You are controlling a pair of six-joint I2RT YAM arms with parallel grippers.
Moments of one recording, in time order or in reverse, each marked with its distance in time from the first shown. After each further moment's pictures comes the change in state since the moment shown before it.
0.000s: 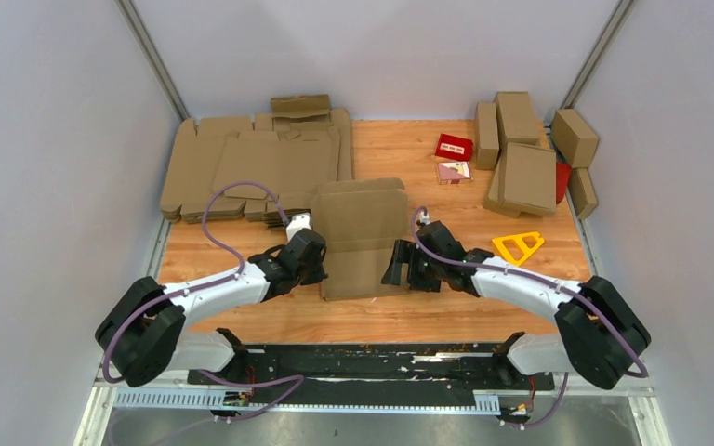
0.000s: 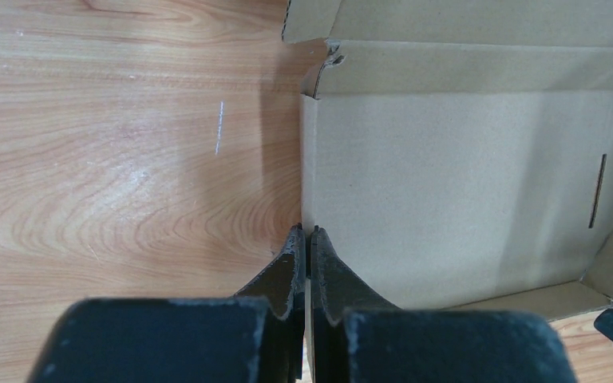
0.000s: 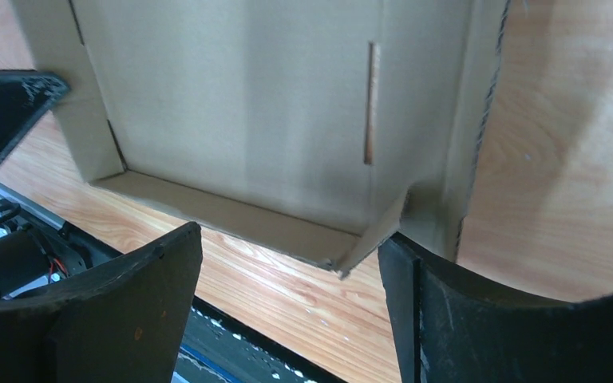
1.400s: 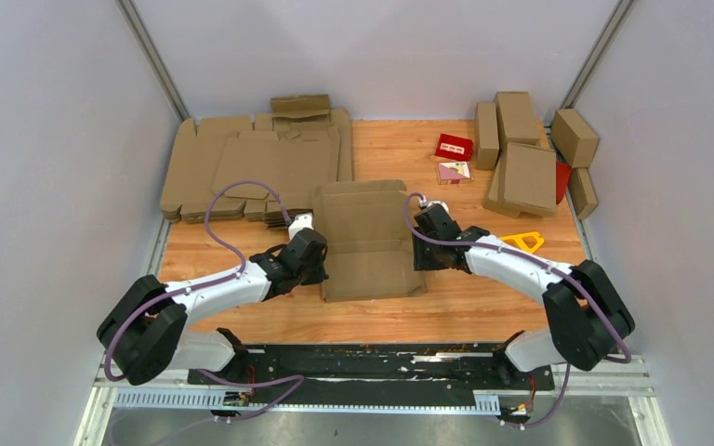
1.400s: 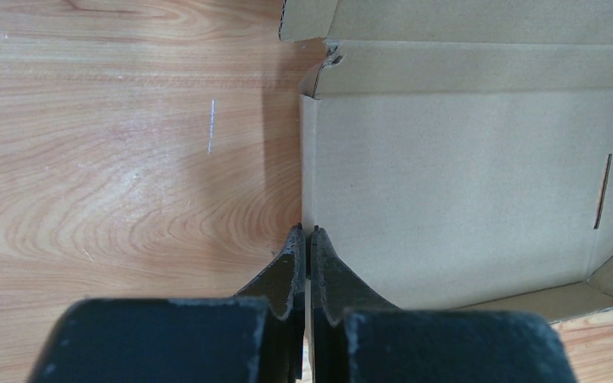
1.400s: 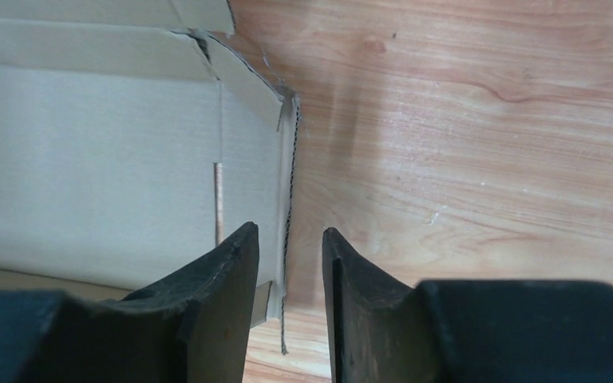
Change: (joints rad) left arm -0.004 0.013 0.008 -0.002 0.018 0.025; right arm -0.076 0.095 0.187 -0.191 0.270 -0.315
